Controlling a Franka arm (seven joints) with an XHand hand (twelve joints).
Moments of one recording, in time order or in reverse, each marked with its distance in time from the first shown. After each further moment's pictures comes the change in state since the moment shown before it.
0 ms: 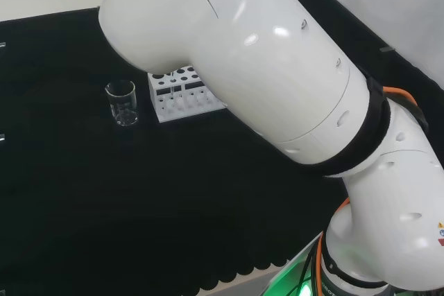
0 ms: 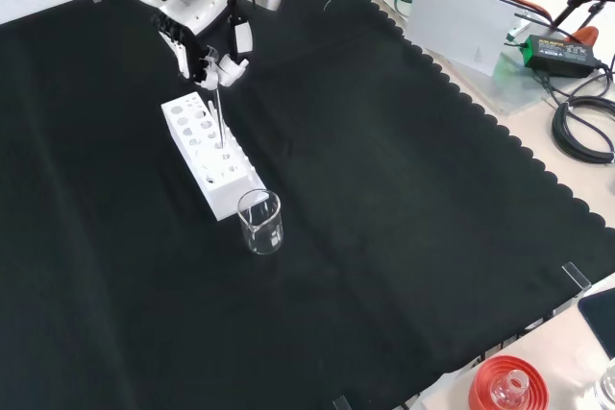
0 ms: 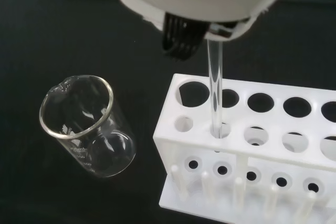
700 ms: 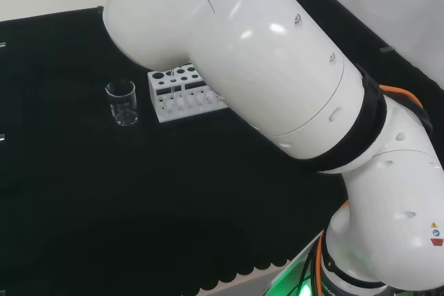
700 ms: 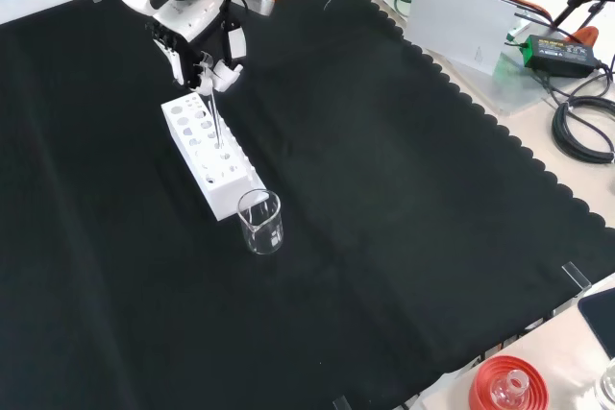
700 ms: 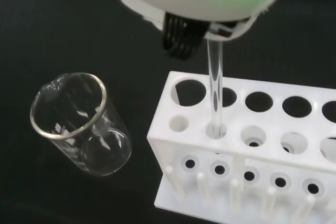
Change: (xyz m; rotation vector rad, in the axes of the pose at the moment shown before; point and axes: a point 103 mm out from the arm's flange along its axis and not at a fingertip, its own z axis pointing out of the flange) arm -0.006 0.010 0.005 0.020 0.003 -0.006
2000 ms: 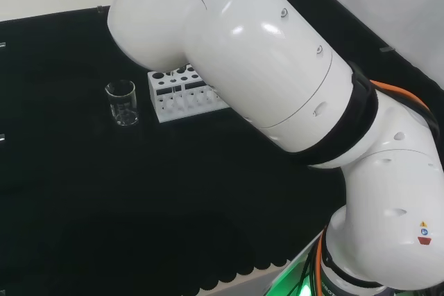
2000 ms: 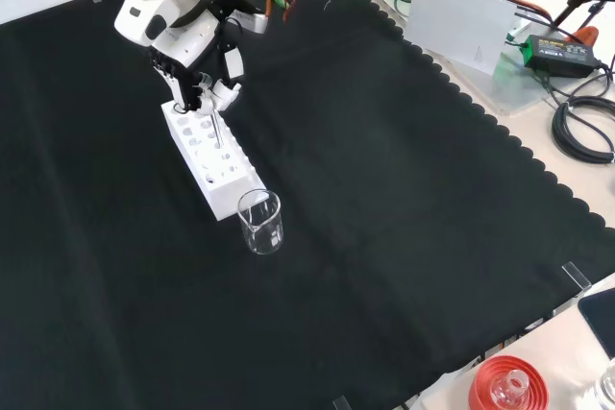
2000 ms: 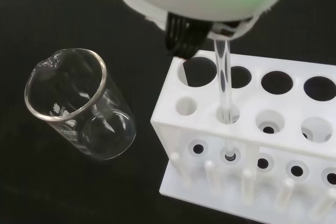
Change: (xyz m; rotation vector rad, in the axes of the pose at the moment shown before) arm 0.000 0.022 0.021 0.058 0.004 -0.034
